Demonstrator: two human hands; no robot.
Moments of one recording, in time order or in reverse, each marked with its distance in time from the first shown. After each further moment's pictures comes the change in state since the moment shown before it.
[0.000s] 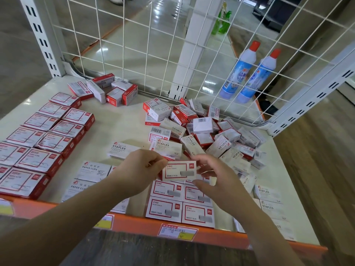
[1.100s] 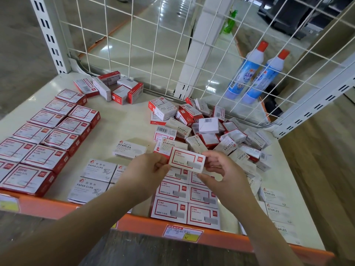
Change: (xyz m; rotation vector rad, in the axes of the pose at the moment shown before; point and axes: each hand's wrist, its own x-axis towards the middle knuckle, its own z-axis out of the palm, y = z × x) left_hand -0.004 -0.005 0.007 -0.030 0.064 0.016; right_hand 0.004 -0.005 0.006 0.105 0.145 0.074
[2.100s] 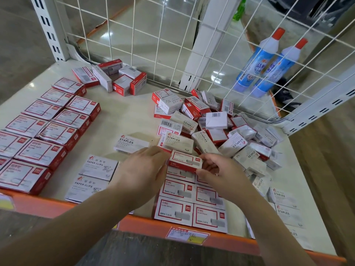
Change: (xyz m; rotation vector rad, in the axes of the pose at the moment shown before) left_hand 0.007 -0.035 0.003 0.486 0.197 0.356; right_hand 0.031 0.017 0.011 -0.207 -0.206 -0.022
